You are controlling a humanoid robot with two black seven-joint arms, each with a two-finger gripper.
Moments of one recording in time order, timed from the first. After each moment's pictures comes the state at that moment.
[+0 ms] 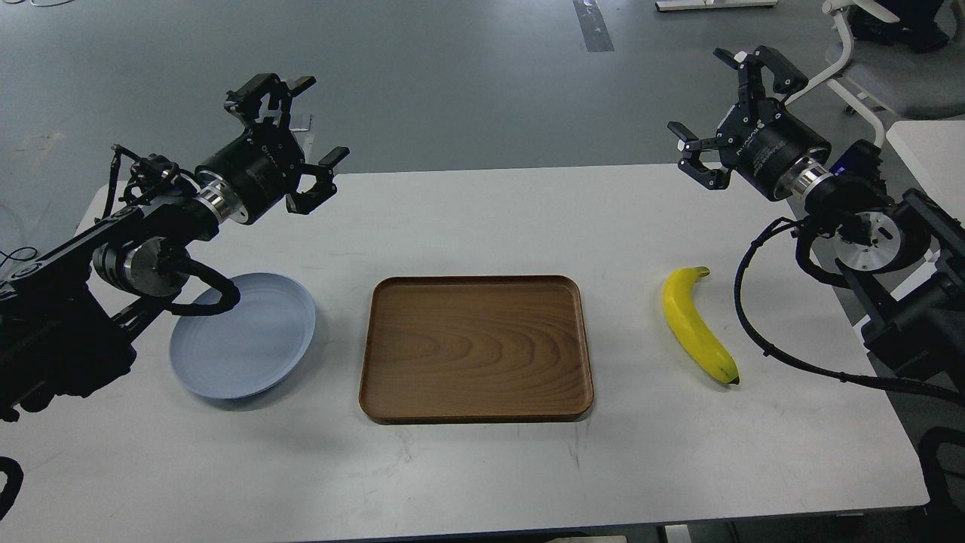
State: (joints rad) left arm -0.84 0.44 -0.56 -0.93 0.05 -0.28 -0.20; right arm 0.70 -0.39 1.01 0.90 -0.31 0.33 -0.04
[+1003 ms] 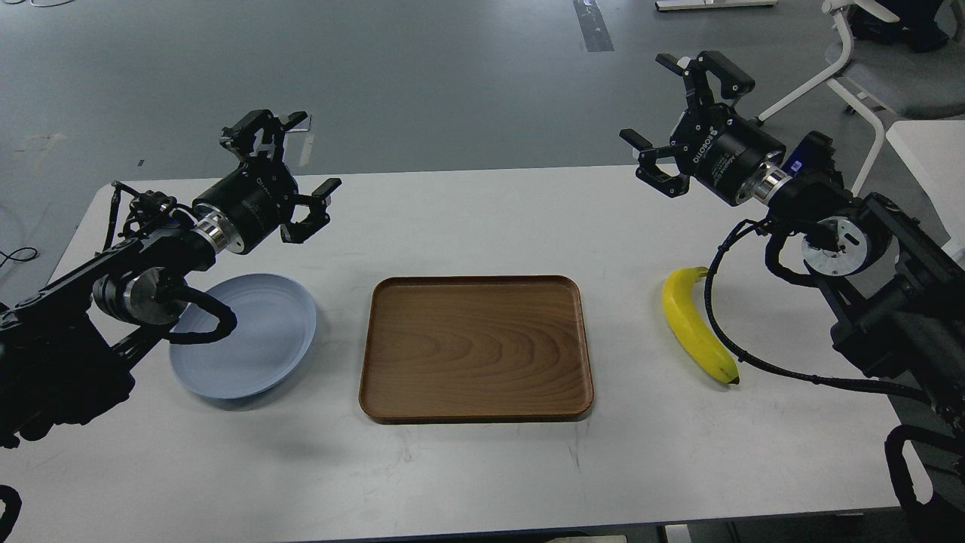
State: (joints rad) left arm -0.76 0.45 -0.58 -0.92 0.04 -0.29 -0.21; right arm 0.70 -0.34 1.06 0.91 -0.38 0.46 -0.05
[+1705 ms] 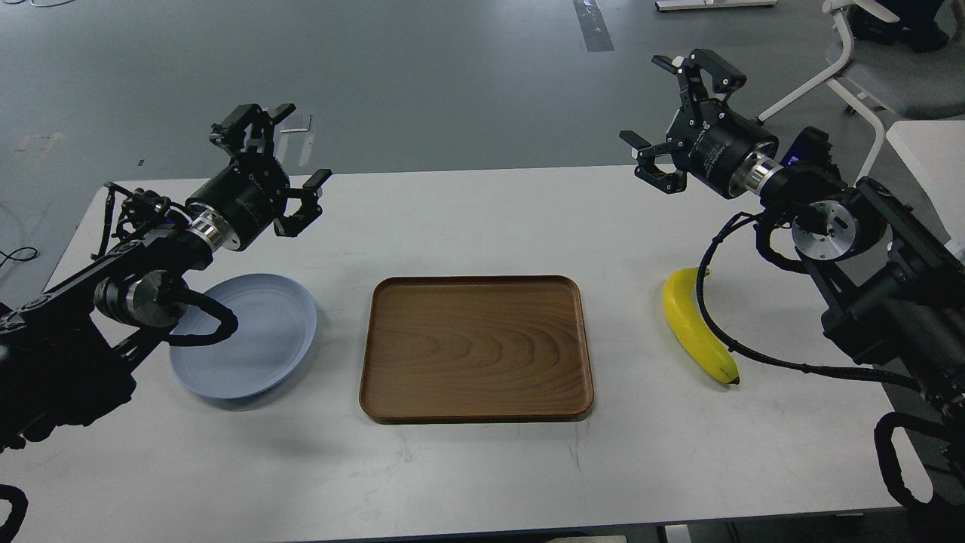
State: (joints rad) left arm -0.76 0.44 -0.59 -0.87 0.08 -0.28 -0.28; right arm 0.76 -0.32 1.05 0.91 -0.39 0.35 -0.14
